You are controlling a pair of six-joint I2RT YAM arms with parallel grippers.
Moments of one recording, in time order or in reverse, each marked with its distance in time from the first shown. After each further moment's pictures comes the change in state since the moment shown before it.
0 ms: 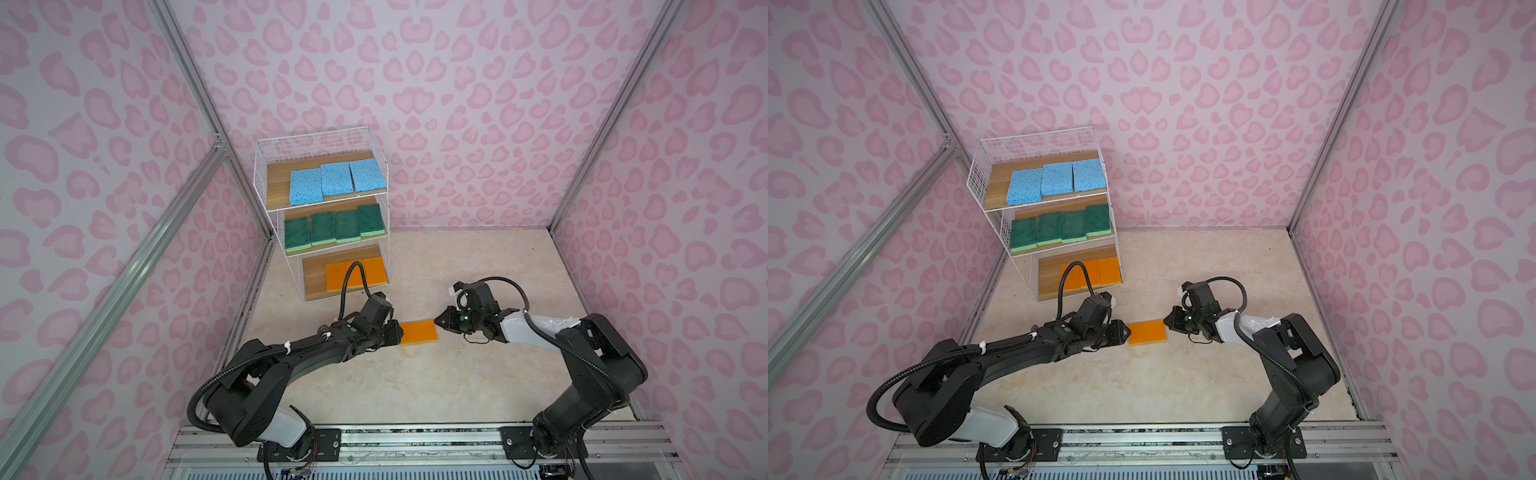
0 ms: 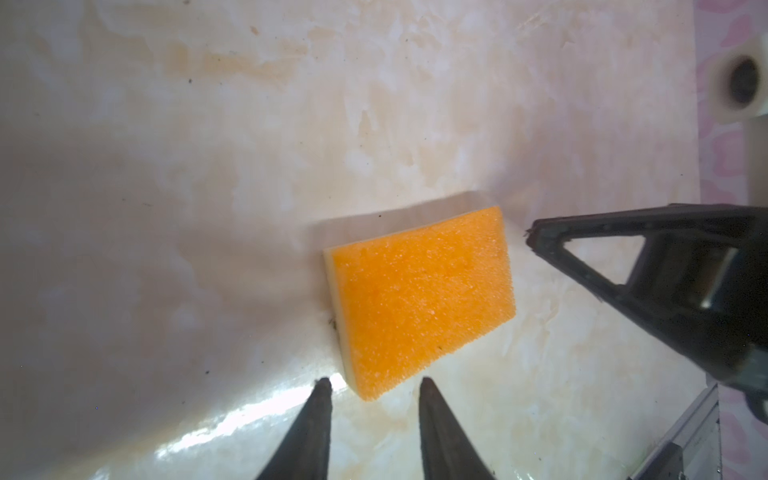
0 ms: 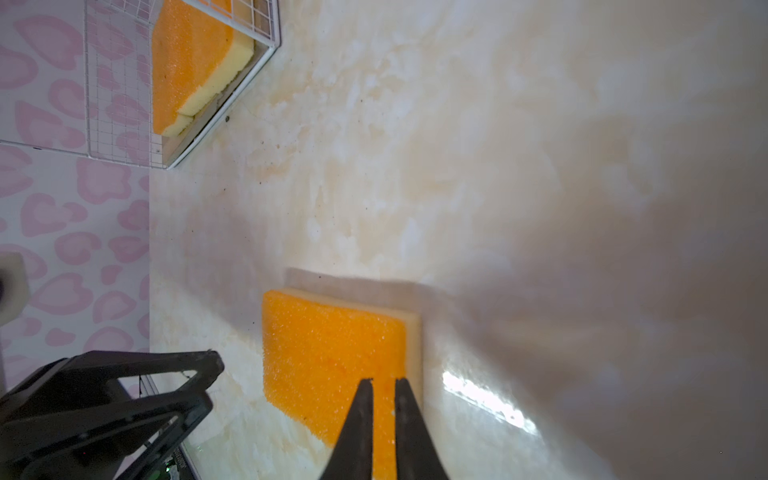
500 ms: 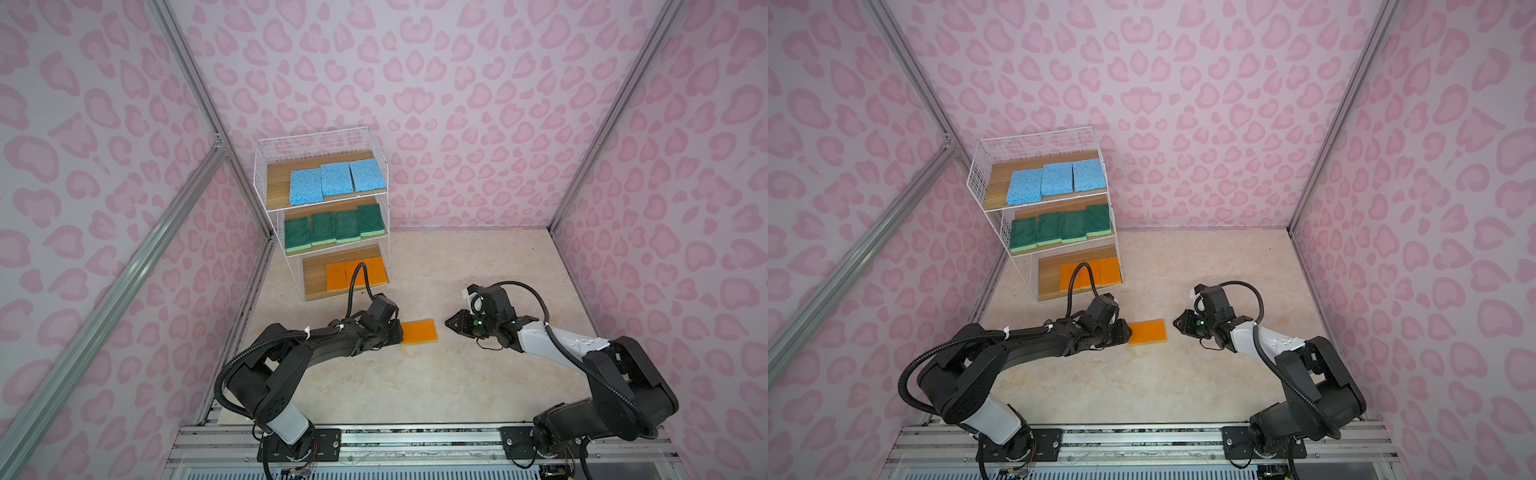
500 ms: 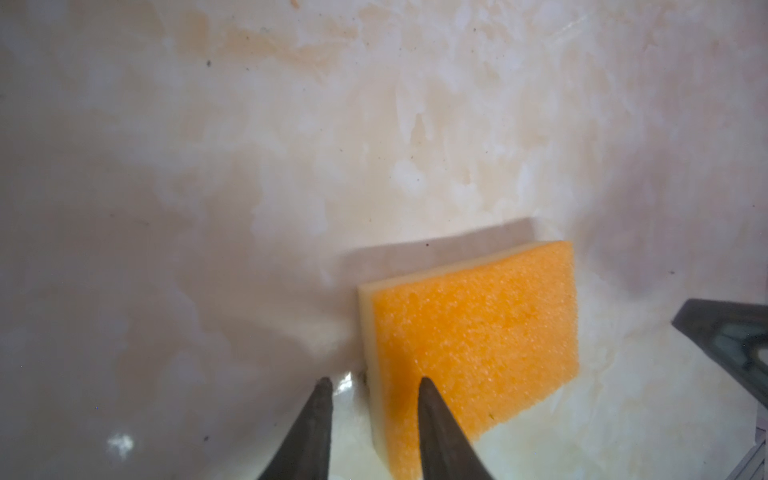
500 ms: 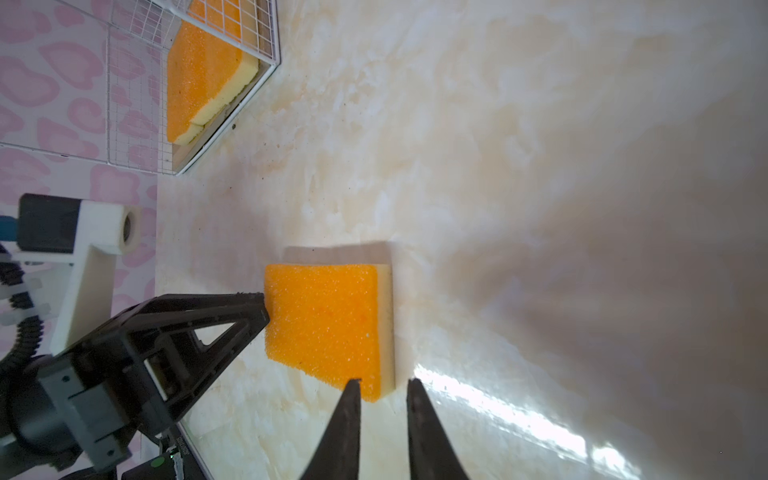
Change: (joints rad) left arm 0.000 0.135 0.039 0.054 -0.037 -0.035; right arm -0.063 -0.180 -0.107 -0.063 0.000 -0.024
